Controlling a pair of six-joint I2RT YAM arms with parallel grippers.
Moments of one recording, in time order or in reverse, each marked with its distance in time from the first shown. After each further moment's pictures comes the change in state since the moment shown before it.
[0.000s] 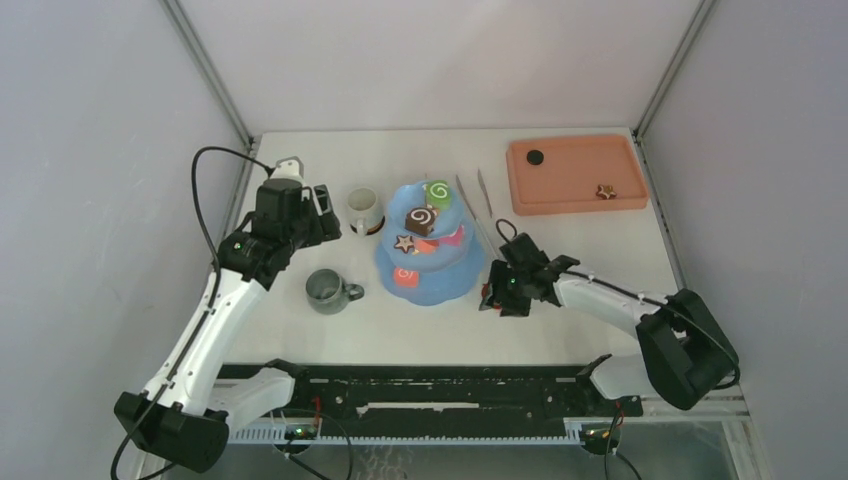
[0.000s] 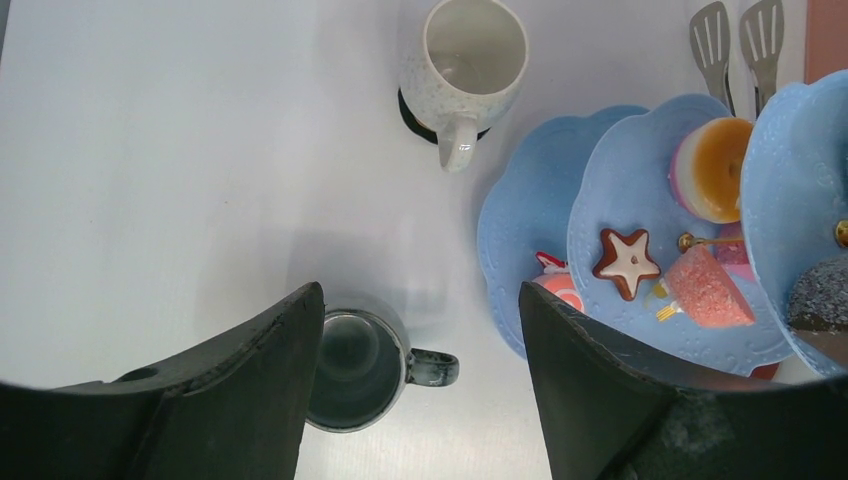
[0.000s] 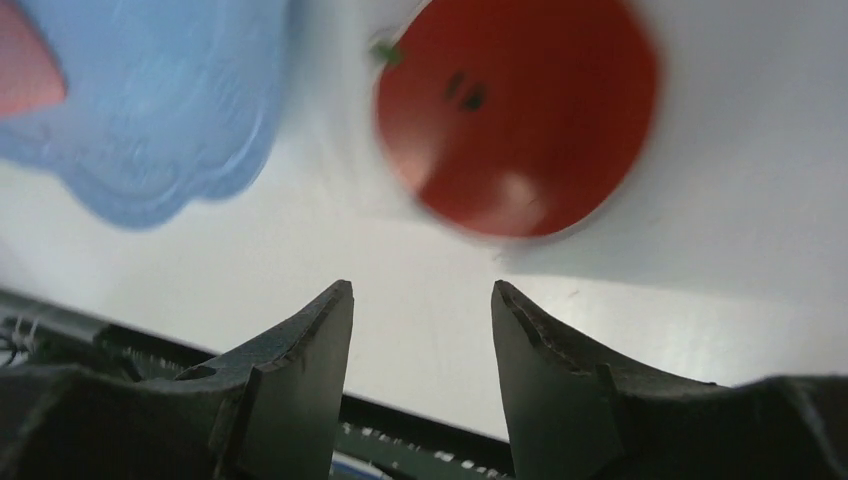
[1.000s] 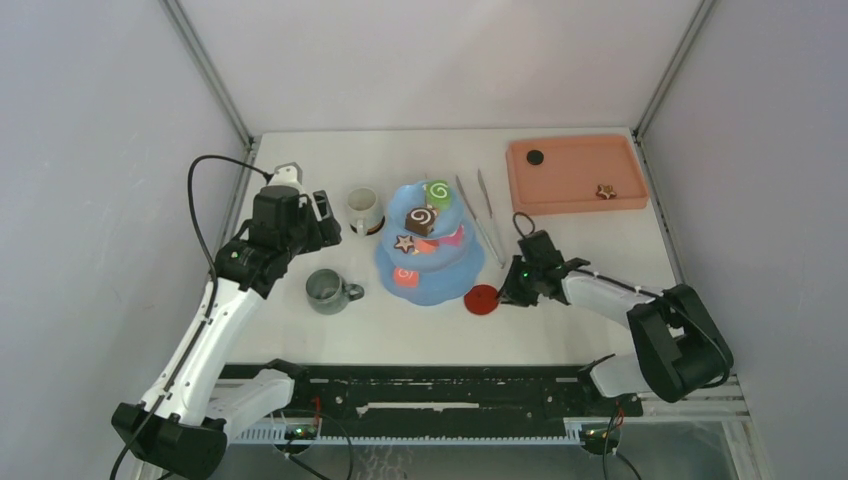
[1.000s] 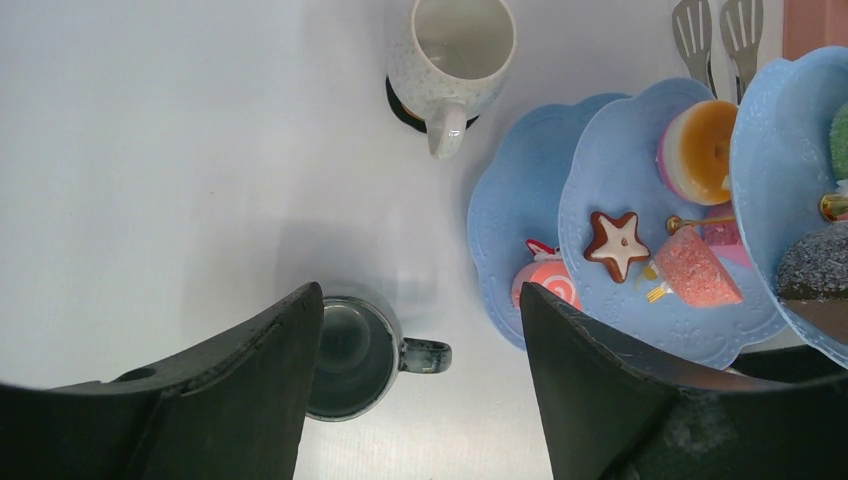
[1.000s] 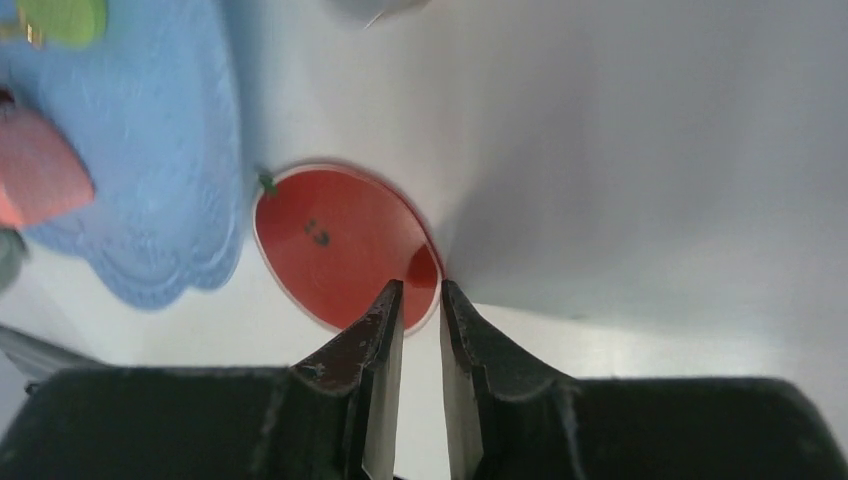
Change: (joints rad) left arm 0.000 -0.053 -0.040 0.005 0.031 -0.010; right arm -0.115 0.019 -0.081 0.181 -0.031 -0.001
